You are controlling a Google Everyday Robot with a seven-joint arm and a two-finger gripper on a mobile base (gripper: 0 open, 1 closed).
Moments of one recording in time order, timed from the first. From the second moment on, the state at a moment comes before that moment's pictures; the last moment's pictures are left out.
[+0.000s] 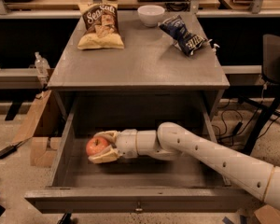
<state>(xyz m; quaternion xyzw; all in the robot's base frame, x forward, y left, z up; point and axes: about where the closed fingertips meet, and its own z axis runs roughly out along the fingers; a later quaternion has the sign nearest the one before) 0.544 0.137 0.628 -0.52 0.57 0.42 0.48</state>
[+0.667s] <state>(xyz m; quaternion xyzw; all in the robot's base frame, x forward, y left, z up) 0.542 0.141 0.628 -0.52 0.57 0.42 0.47</state>
